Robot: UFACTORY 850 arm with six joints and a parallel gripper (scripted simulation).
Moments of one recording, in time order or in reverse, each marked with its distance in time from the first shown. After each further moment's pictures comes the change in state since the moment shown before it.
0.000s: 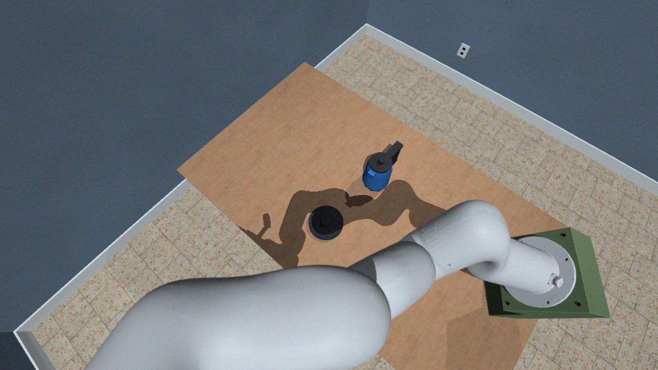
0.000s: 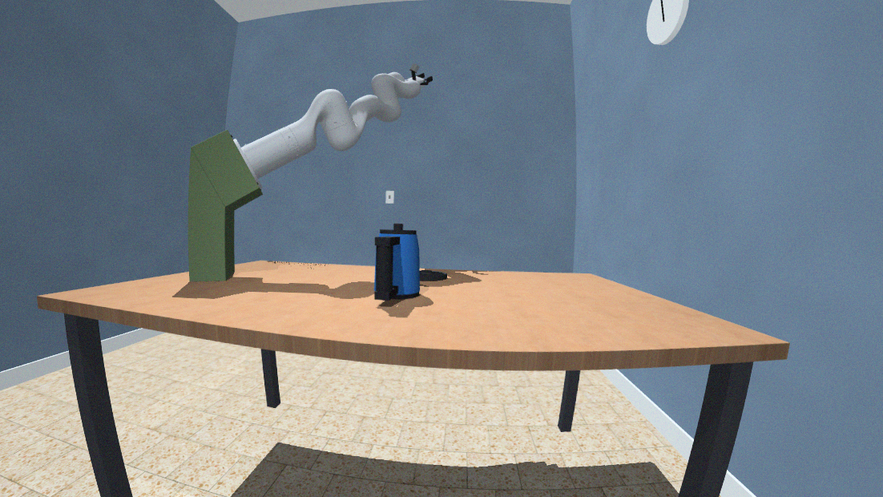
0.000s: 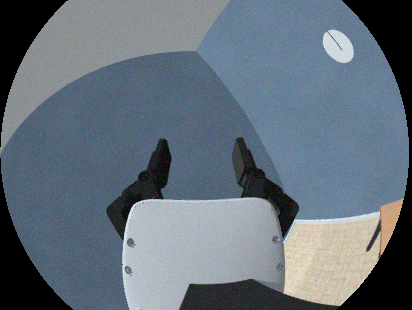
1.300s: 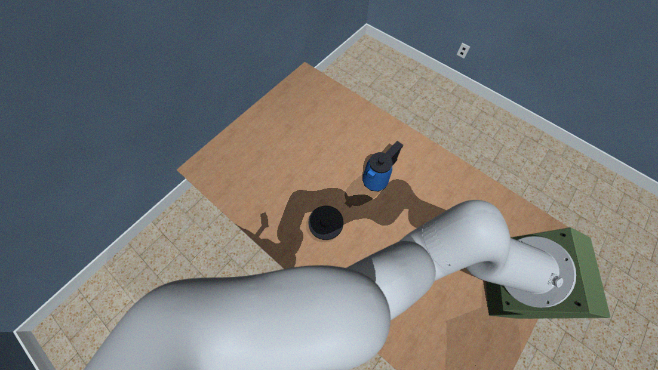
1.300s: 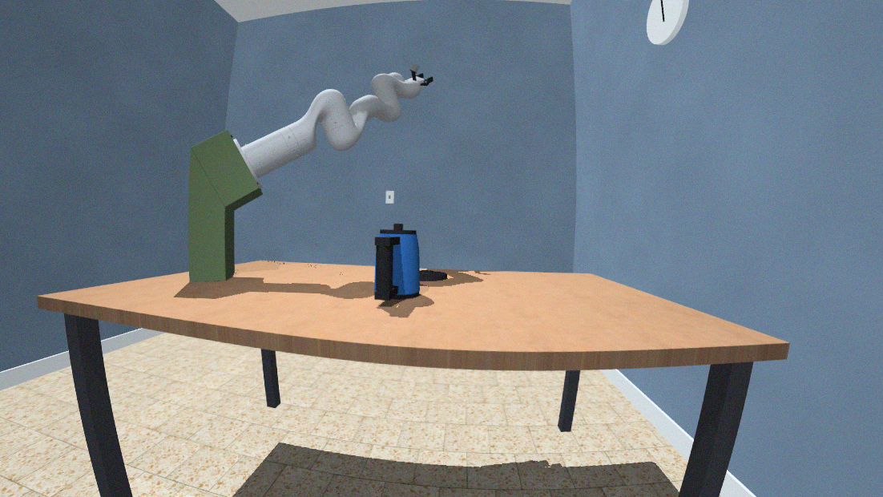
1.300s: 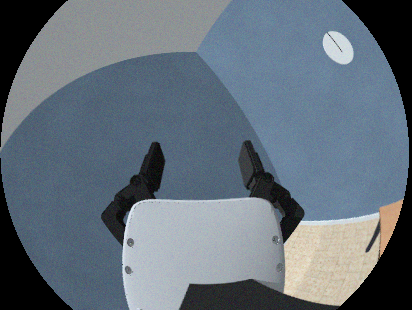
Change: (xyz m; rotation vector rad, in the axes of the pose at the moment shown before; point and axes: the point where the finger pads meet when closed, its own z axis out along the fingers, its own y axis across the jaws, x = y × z) arm 0.000 0.001 0.001 0.001 0.007 -0.008
